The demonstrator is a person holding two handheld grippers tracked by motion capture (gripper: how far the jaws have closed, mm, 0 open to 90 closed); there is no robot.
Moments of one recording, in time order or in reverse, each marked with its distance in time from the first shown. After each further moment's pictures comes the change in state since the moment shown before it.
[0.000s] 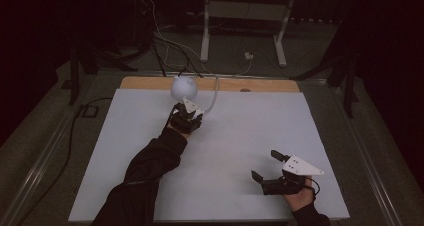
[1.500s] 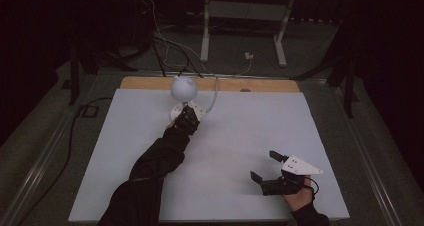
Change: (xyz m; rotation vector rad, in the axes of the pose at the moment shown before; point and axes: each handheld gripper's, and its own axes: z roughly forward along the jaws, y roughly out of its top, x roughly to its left) left arm -0.008 -0.013 0.032 0.006 0.148 0.234; right arm 0.000 -0.001 0.002 0.009 0.024 0.004
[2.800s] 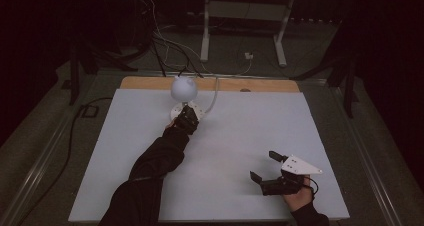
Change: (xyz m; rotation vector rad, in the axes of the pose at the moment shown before) left arm 0.002 -0.001 0.004 0.028 -0.001 0.003; right arm 0.000 0.000 0.001 0.007 0.004 0.005
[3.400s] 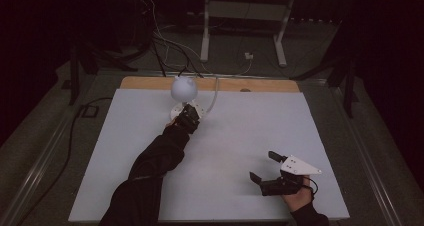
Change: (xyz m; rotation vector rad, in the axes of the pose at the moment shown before) left arm 0.001 0.006 -0.001 0.043 -0.028 0.043; right arm 0.002 0.000 0.001 0.004 0.004 -0.004
